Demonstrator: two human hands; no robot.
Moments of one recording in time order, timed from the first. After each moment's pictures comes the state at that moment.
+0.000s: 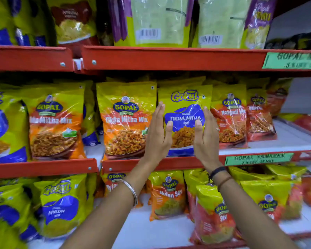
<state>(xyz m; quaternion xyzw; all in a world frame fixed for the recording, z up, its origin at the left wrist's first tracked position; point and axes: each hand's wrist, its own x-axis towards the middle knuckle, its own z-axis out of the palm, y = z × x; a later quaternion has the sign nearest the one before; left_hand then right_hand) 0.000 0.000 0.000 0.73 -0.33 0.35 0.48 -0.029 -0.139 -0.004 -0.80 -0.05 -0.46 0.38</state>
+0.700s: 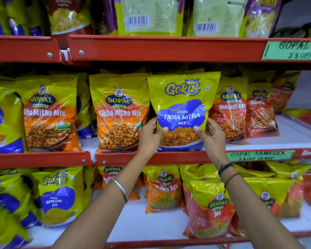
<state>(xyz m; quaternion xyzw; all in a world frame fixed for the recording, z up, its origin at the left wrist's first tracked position) 0.010 -0.007 -0.013 0.74 -0.19 0.15 0.63 -0.013 -0.203 -0.029 -0.71 -0.07 -0.31 0.62</state>
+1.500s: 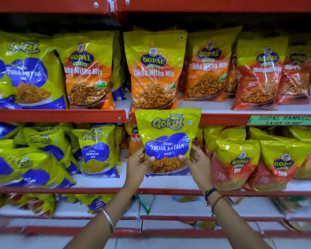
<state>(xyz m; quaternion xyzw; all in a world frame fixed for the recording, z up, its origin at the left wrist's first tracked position) -0.110 0.141 -0.178 0.68 -0.08 0.08 0.72 -0.117 -0.063 -0.189 -0.67 0.00 -0.16 0.73</state>
